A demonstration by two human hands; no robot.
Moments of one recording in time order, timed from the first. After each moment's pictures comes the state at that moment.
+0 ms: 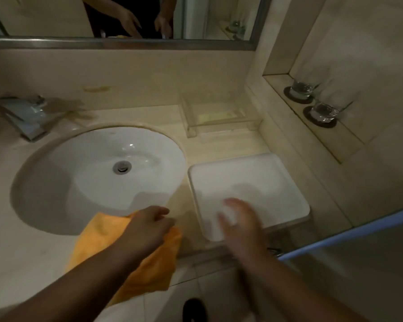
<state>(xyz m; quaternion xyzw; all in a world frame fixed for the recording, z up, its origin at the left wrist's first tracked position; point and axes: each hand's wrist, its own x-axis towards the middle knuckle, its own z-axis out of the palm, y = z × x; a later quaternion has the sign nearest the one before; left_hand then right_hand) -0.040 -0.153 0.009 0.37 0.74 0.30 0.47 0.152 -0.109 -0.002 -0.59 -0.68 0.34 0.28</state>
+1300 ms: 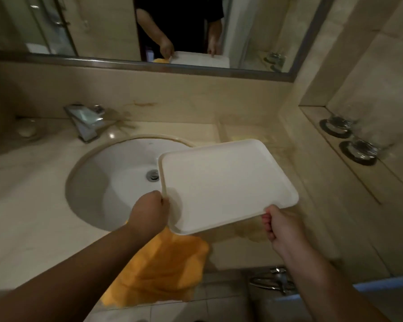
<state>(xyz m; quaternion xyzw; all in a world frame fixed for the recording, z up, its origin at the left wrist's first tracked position) -0.109 -0.141 0.010 0.47 0.83 0.24 0.18 0.134 -0.044 0.018 -0.67 -0.33 0.56 0.35</state>
